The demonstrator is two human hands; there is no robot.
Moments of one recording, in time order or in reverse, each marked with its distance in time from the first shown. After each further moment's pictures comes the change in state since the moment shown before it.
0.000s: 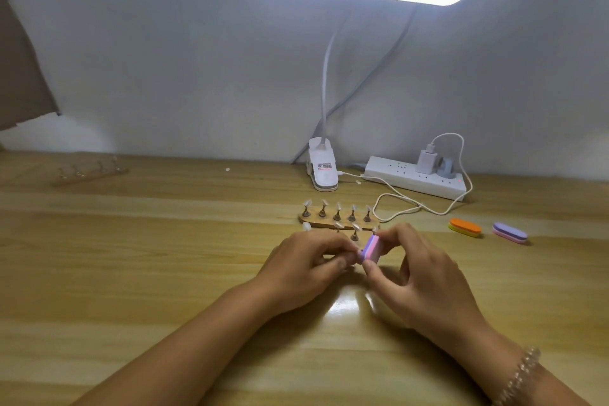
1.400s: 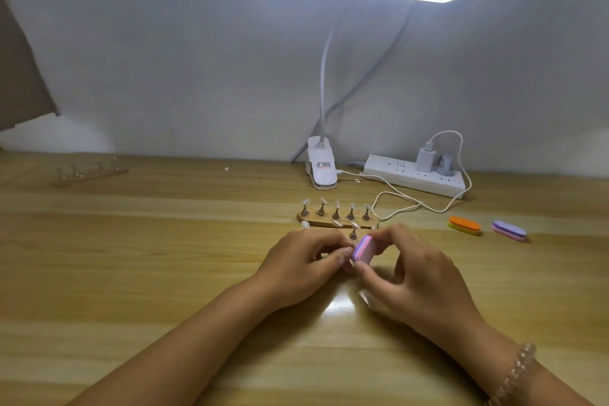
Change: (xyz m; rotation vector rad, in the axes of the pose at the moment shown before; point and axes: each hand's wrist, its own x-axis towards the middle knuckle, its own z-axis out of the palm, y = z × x) left_hand 0.000 0.004 -0.003 -0.047 -0.010 -0.018; right_hand -0.001 -0.002 0.000 -0.033 -0.005 -0.026
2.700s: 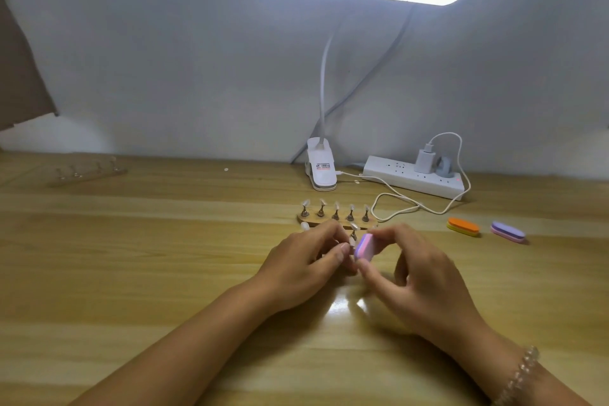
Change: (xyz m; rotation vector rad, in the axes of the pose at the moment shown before) left_hand -0.004 0.005 0.000 -0.040 0.007 -0.040; right_hand 0.000 0.003 0.002 0.082 0.032 -0.028
